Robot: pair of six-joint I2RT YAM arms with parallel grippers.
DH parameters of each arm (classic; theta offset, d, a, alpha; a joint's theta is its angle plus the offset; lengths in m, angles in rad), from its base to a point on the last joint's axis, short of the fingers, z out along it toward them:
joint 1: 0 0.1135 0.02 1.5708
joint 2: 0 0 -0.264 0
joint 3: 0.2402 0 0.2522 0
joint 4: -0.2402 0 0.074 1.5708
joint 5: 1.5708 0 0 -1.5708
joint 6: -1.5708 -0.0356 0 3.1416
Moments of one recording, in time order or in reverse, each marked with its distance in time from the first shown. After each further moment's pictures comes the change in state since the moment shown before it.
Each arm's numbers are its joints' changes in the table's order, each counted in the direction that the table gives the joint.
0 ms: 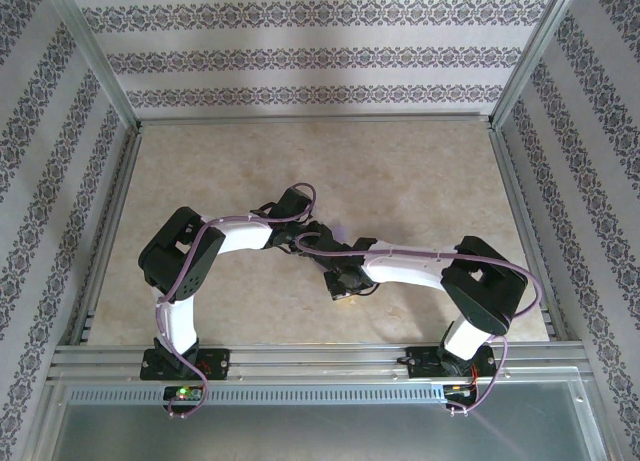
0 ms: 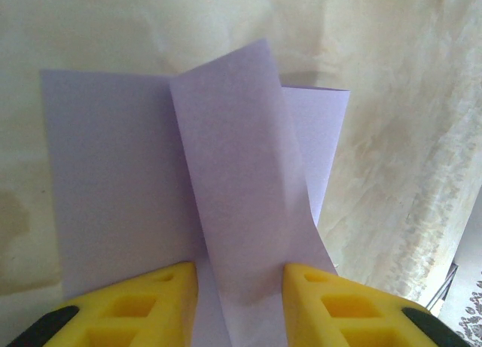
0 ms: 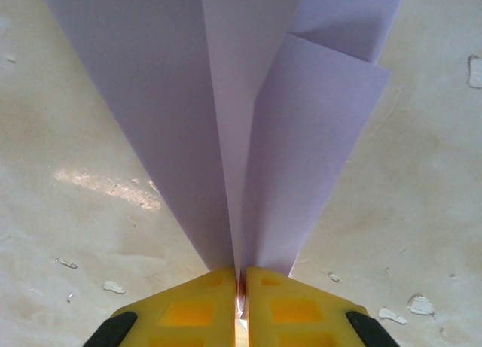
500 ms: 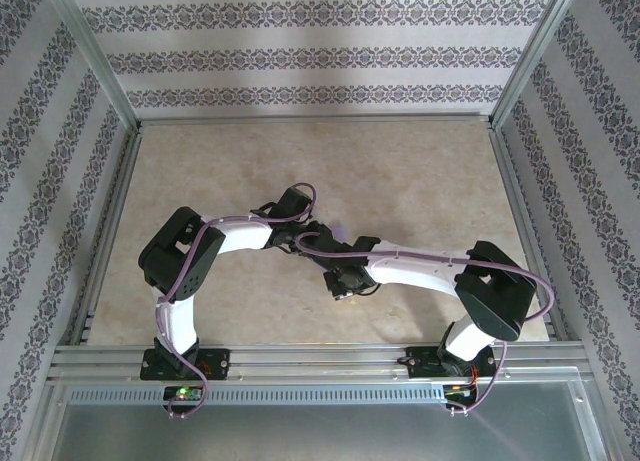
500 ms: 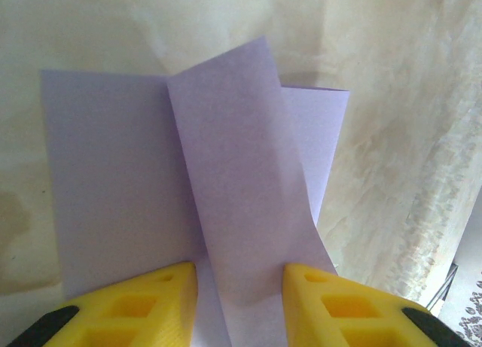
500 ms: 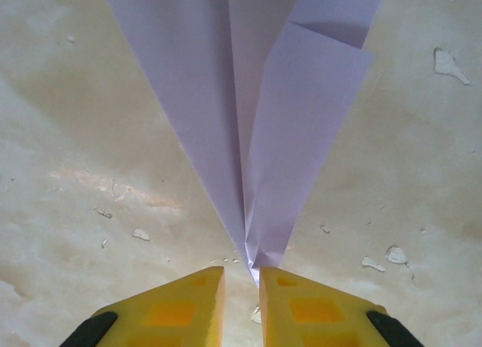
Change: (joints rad) left arm 0.000 0.000 0.000 -0.001 0.000 0.000; right arm 0.032 0.051 0.038 -0.090 0.012 0.000
